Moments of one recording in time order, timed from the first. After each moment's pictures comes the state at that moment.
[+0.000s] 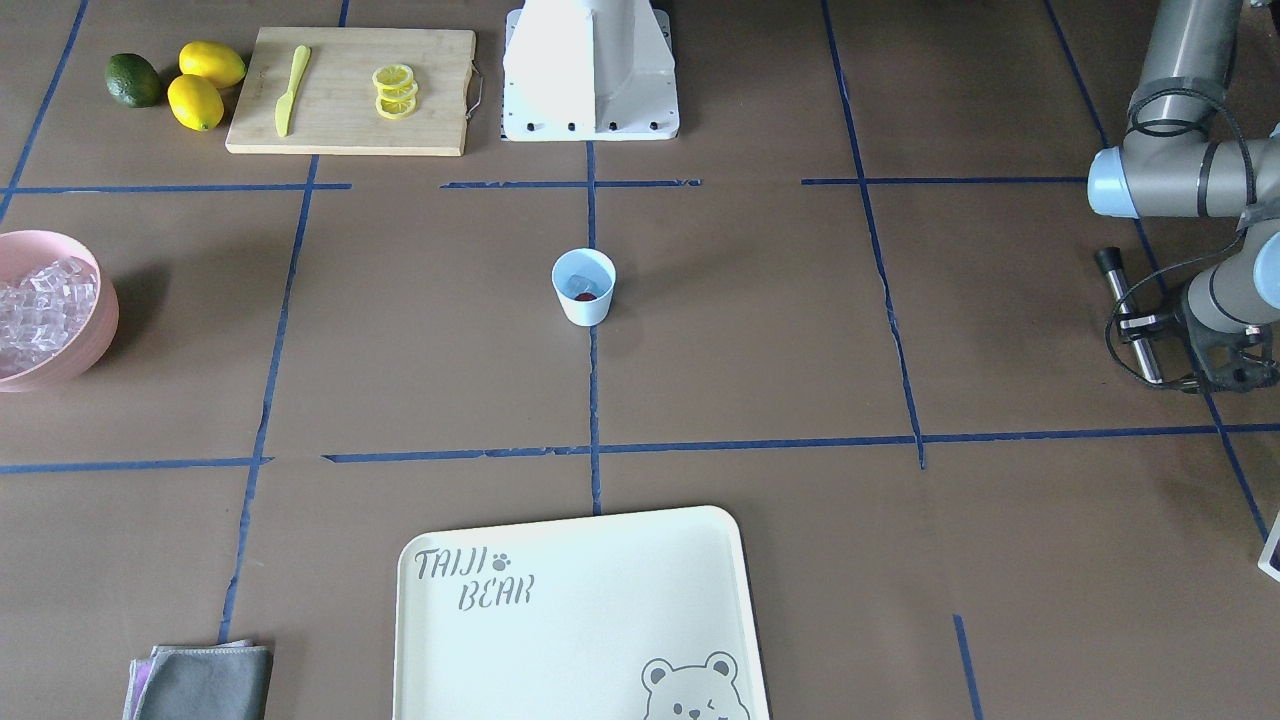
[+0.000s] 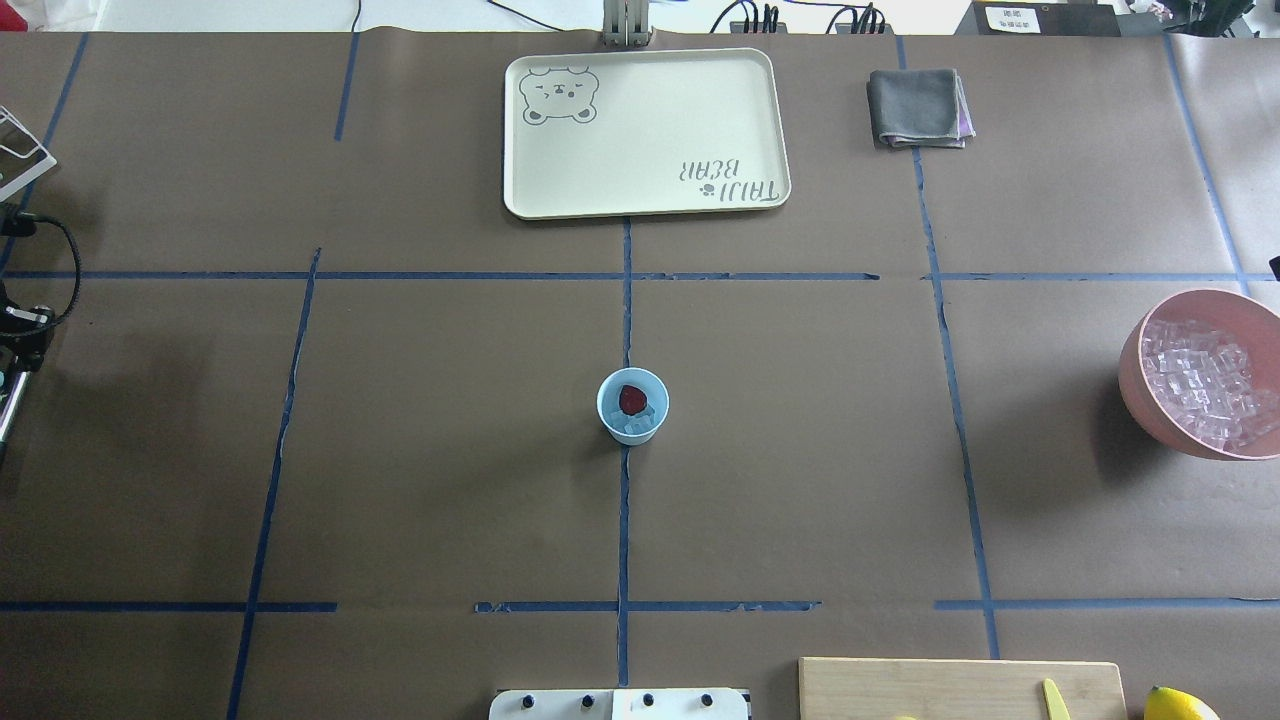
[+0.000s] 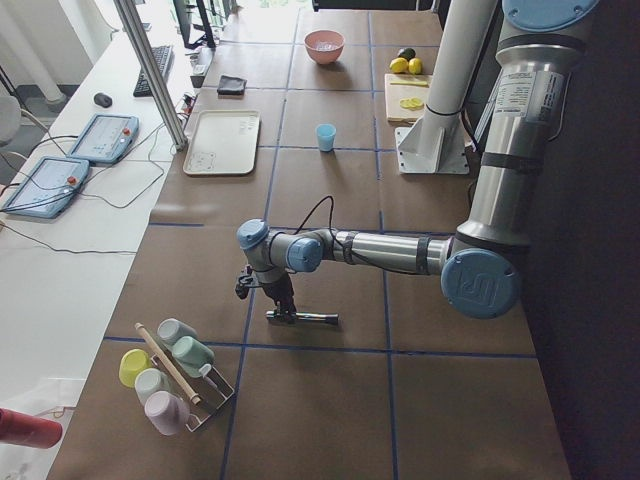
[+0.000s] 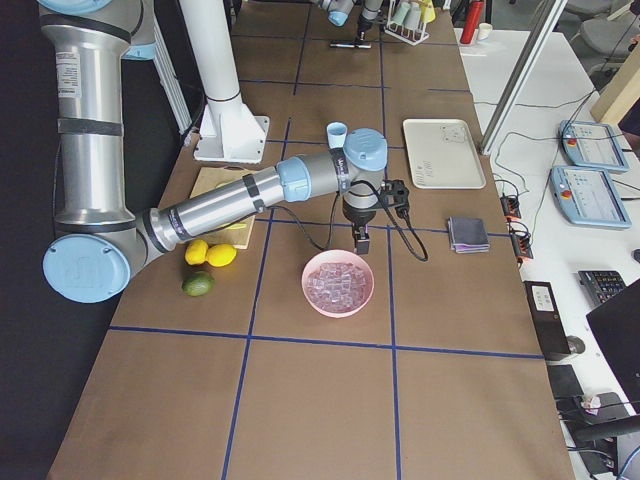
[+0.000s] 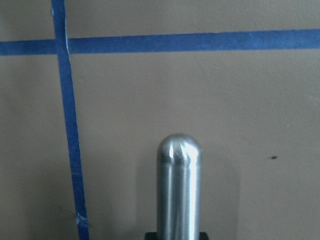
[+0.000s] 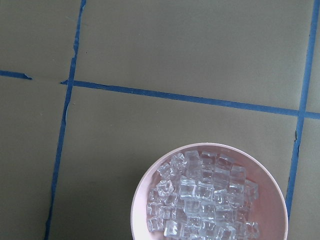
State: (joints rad) left arm -1.09 -1.71 -1.42 -1.62 -2.16 -0.42; right arm 1.38 -1.59 2.00 -1.71 2.39 0.19
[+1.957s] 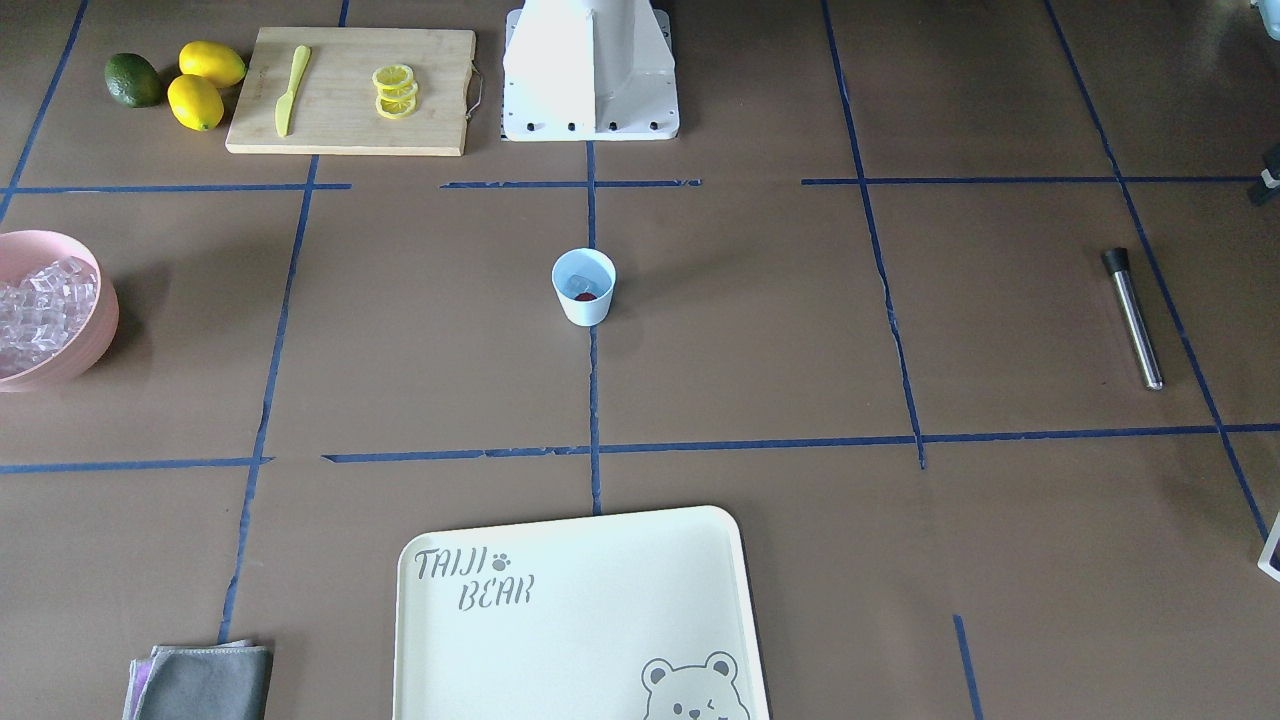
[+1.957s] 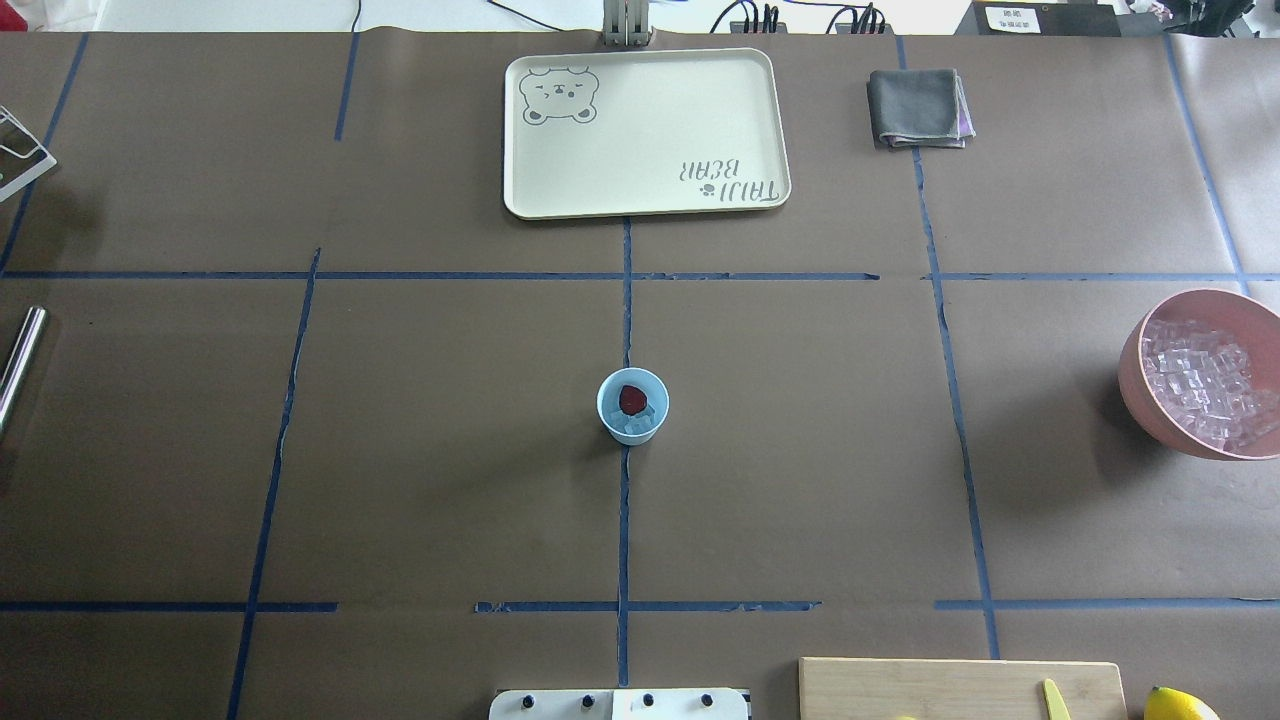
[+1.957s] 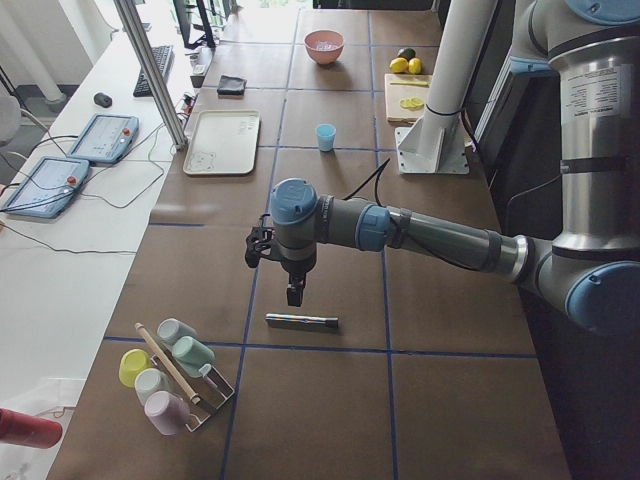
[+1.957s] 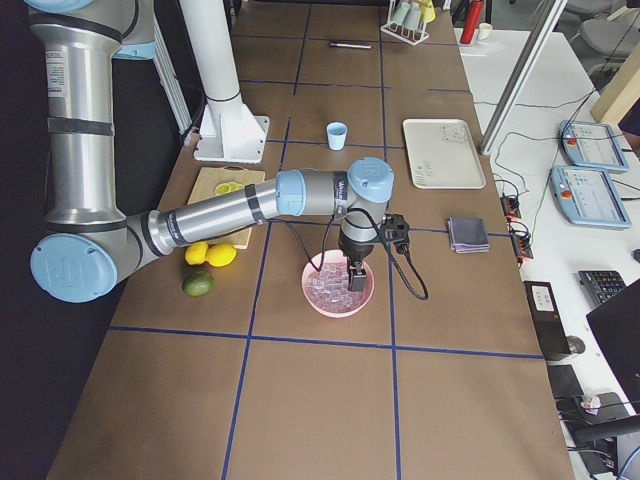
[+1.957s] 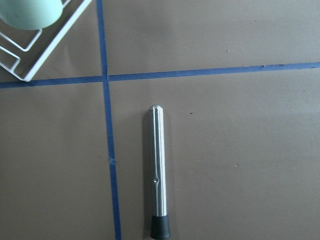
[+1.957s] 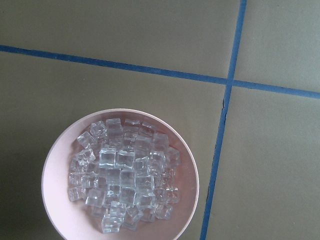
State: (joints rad) left arm -1.51 -1.44 -1.91 -1.45 -2.39 -0.03; right arm 1.48 -1.61 1.93 -1.87 2.31 -0.06
